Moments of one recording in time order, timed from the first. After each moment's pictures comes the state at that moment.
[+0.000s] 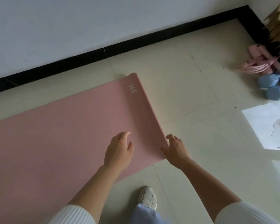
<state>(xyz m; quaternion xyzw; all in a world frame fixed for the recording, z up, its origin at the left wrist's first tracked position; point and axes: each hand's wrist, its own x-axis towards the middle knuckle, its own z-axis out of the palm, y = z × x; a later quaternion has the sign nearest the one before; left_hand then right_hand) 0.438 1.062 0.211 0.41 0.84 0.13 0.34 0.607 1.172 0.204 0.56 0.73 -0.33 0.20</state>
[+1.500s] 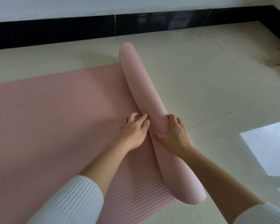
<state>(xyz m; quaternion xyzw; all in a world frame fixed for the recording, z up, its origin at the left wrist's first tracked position) 0.364 1.093 -0.102 0.45 0.79 0.22 0.36 0.505 1.162 -0.085 0.54 0.80 -0.26 0.00</state>
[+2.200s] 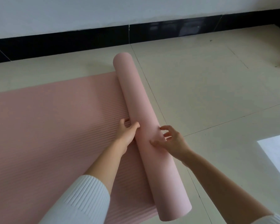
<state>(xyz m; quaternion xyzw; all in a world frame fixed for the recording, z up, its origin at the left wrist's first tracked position) 0.336 1.062 -0.108 0.04 0.73 0.50 0.46 0.493 1.131 -0.084 0.53 0.66 -0.53 -0.01</state>
